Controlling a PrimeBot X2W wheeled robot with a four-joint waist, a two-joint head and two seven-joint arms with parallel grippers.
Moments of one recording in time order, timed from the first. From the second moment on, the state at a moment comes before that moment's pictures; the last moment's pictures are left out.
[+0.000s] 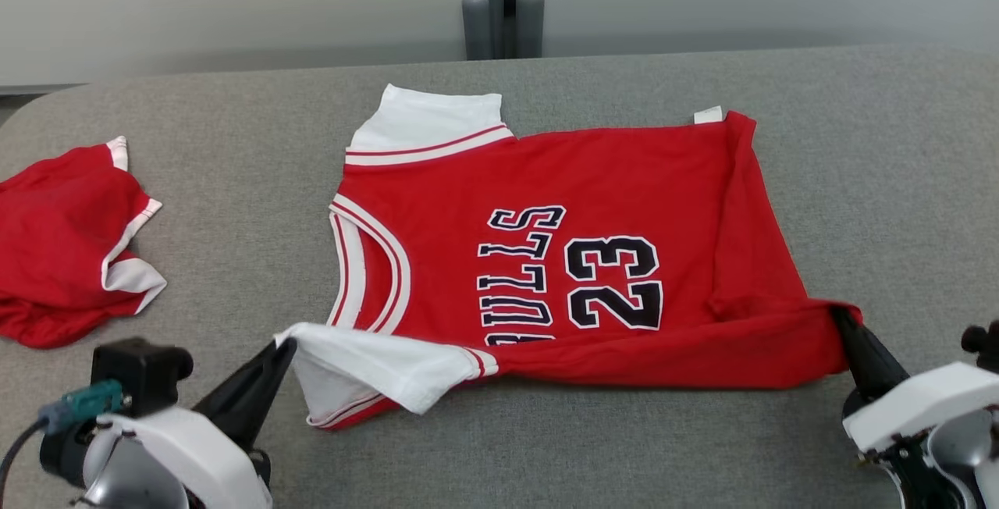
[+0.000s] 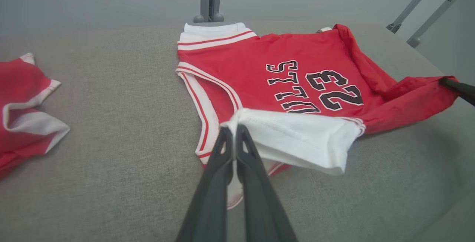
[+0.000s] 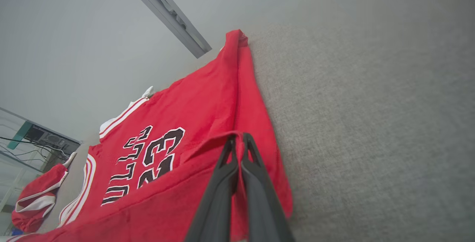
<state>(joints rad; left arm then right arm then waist) 0.02 0.63 -0.38 -0.31 -0.78 0.17 0.26 -0.10 -0.18 0.00 0.25 0.78 0.13 0.12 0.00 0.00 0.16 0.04</state>
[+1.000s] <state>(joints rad) -0.29 0.40 -0.34 0.14 -0.72 0.08 -0.18 -0.24 -0.12 -0.02 0.24 0.52 0.13 -0.07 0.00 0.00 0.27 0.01</state>
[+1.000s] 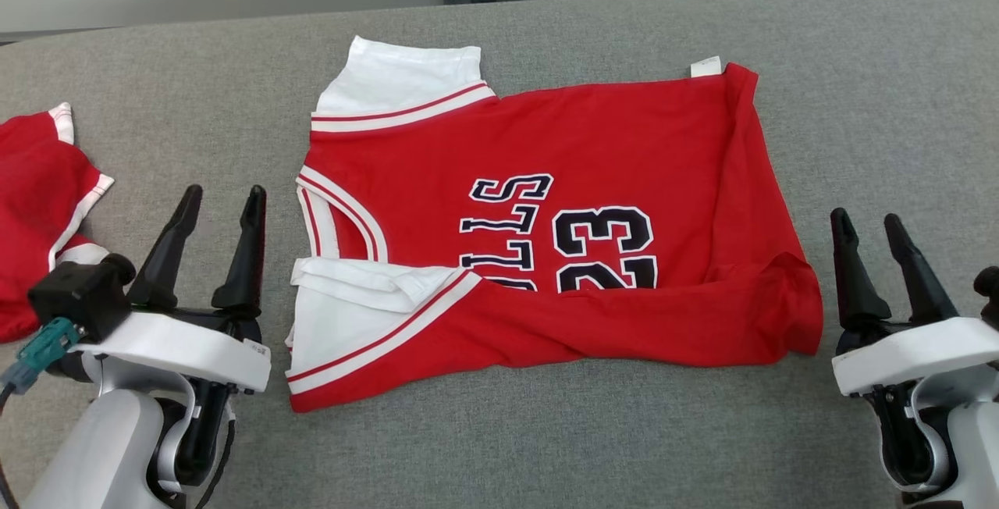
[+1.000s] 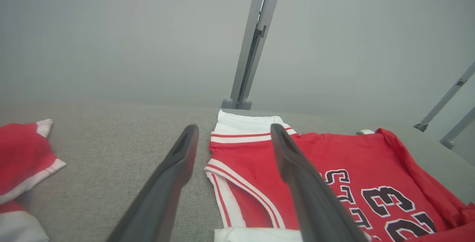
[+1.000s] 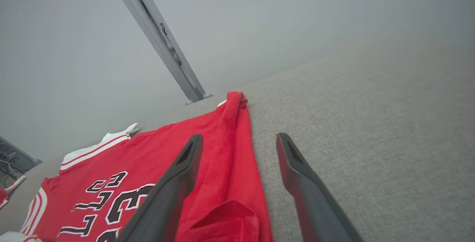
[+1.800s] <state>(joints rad) -0.11 0.33 -0.27 0.14 -0.47 0.13 -0.26 -0.09 -0.09 0.01 0.17 0.16 0.13 -0.24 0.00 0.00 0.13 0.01</state>
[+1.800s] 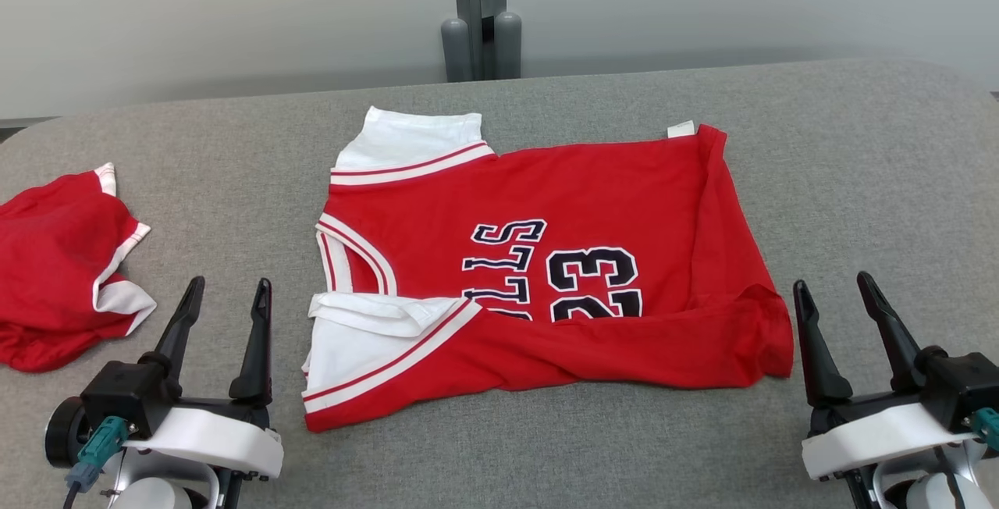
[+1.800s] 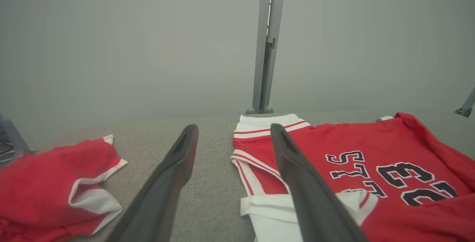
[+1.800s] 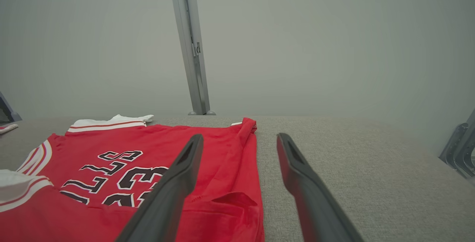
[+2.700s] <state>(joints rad) -0.13 0.30 -0.32 0.28 -0.46 0.08 -0.22 -0.10 -0.09 0.01 0.29 0.17 0.13 -0.19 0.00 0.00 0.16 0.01</state>
